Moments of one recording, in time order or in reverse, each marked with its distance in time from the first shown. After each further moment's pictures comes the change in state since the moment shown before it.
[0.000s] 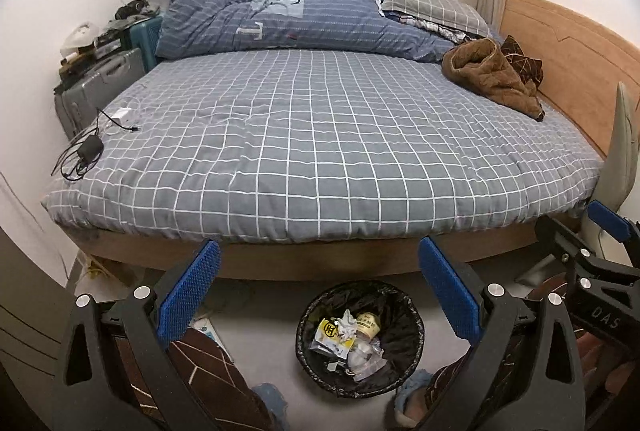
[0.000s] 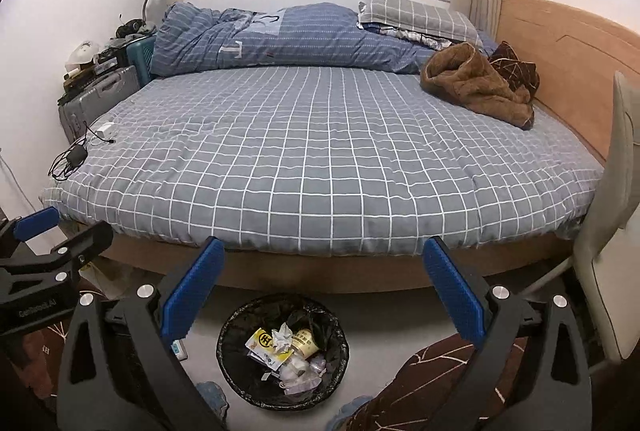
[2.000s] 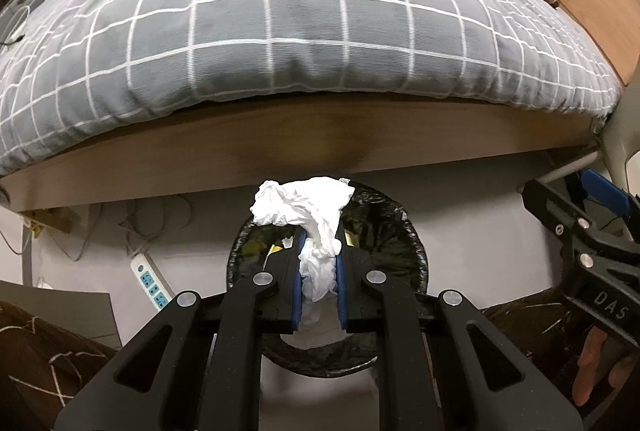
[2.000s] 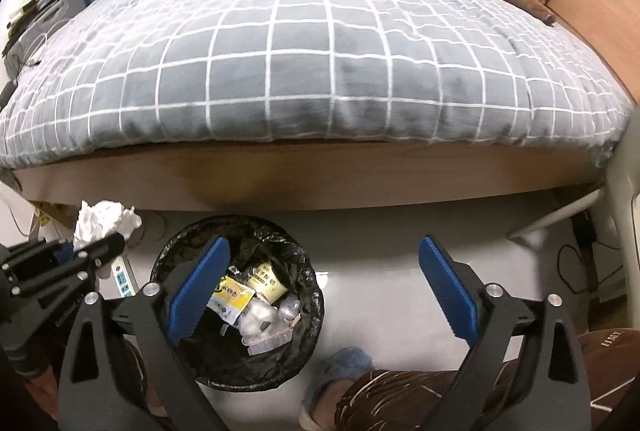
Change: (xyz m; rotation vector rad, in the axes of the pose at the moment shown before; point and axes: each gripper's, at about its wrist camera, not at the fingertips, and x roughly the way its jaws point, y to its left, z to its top) left arm 0.223 -0.056 -0.093 0.071 0.432 -0.121; right arm 0.192 -0.042 -0.094 0.028 0.351 -0.064
